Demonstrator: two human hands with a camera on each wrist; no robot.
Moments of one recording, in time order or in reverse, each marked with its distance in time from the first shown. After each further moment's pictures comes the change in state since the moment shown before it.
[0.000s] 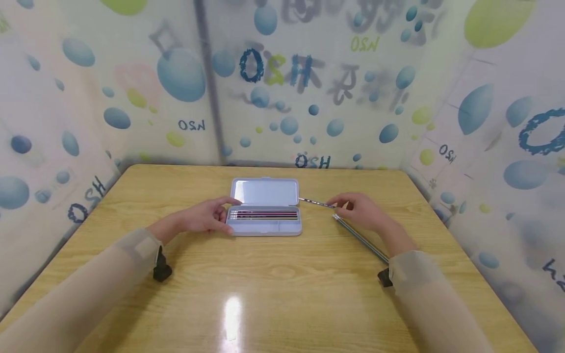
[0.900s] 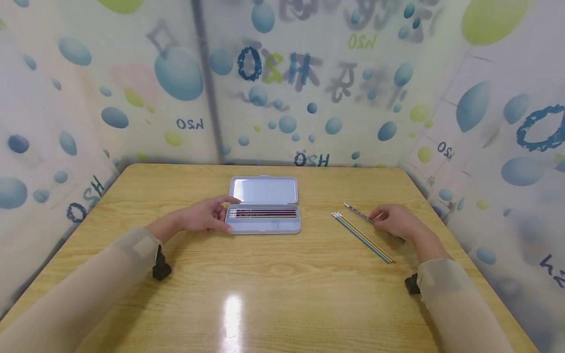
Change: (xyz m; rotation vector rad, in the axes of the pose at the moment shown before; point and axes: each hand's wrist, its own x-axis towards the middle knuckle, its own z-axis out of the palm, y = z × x) left_hand 0.000 -0.001 -0.001 -0.030 -0.007 0.000; right_hand -0.053 0.061 -0.036 -0.151 -0.071 0.263
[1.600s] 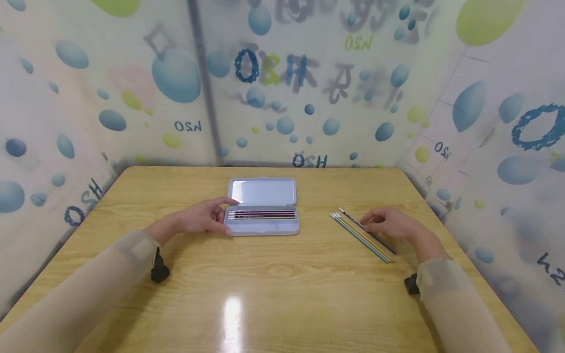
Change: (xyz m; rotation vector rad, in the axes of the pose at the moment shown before) left_hand 0.001 0.000 0.000 -0.002 0.001 0.008; right_hand -0.001 0.002 0.005 0.154 -0.119 -0.031
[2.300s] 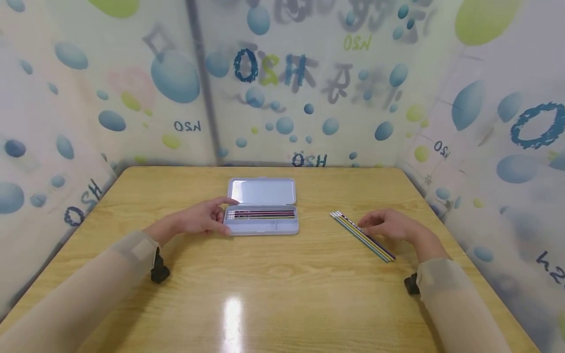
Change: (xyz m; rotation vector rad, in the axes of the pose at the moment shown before) left_hand -0.001 -0.001 0.001 0.021 0.011 -0.001; right_hand 0.000 0.002 0.001 0.031 -0.067 -0.051
